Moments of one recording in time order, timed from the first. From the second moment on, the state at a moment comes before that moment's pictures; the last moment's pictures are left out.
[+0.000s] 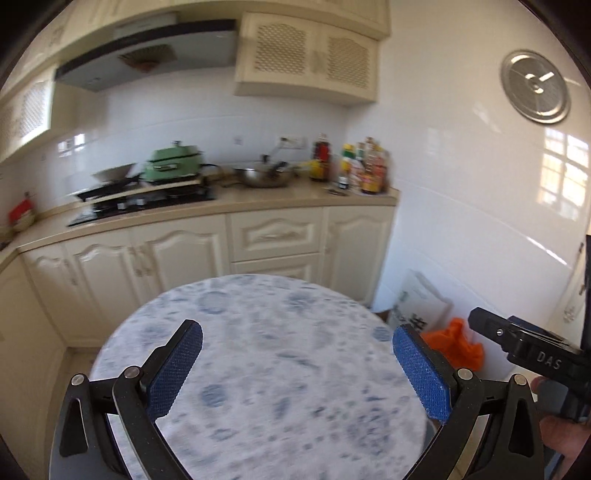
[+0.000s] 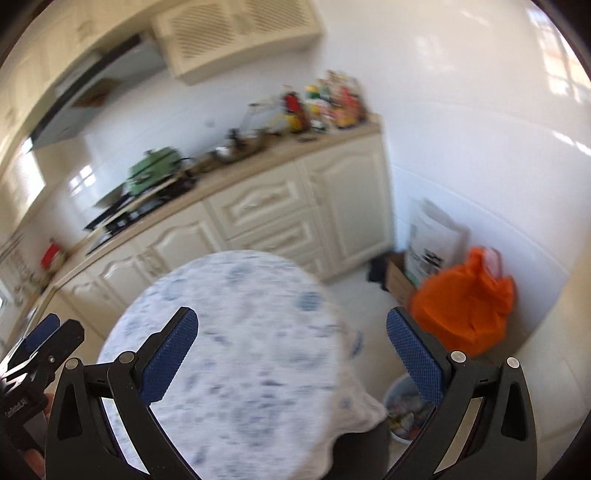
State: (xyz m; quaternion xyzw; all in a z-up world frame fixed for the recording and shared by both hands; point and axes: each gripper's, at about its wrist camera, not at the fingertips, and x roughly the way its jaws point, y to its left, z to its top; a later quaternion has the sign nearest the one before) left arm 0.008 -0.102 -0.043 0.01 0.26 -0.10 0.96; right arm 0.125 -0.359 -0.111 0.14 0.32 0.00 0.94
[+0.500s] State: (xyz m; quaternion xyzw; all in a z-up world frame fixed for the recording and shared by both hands) left arm -0.142 -0.048 -0.035 -0.02 0.21 0.02 0.98; right arm 0.049 -0.233 -0.099 0.04 0.30 0.07 0.95
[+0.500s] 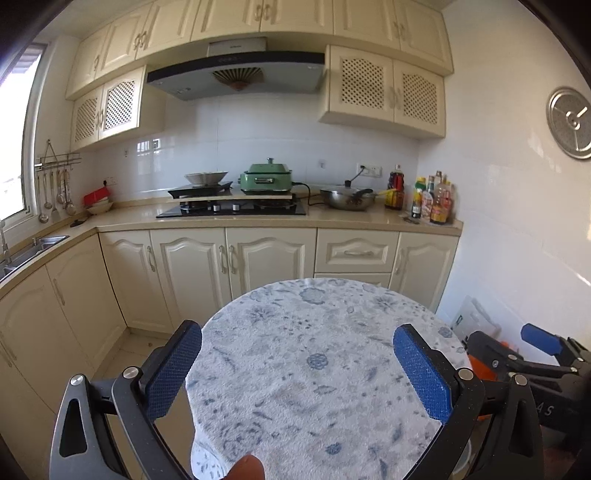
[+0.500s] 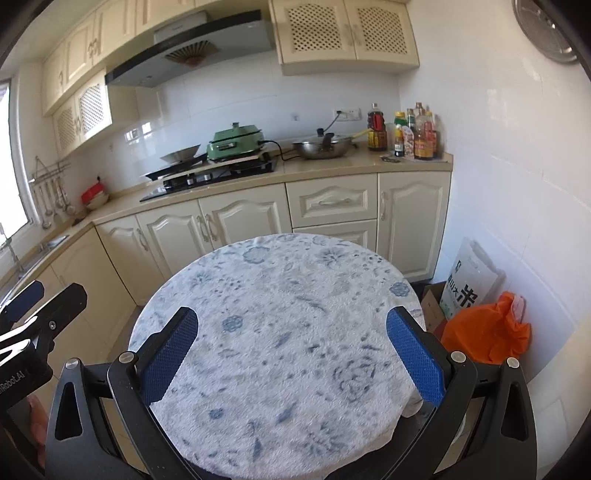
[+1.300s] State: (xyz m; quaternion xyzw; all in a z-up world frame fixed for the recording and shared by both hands) left arm -0.210 -0.067 -0.048 -0.01 0.15 0.03 0.99; right arm -0.020 -0.226 -0.076 0.03 0.23 0.07 0.97
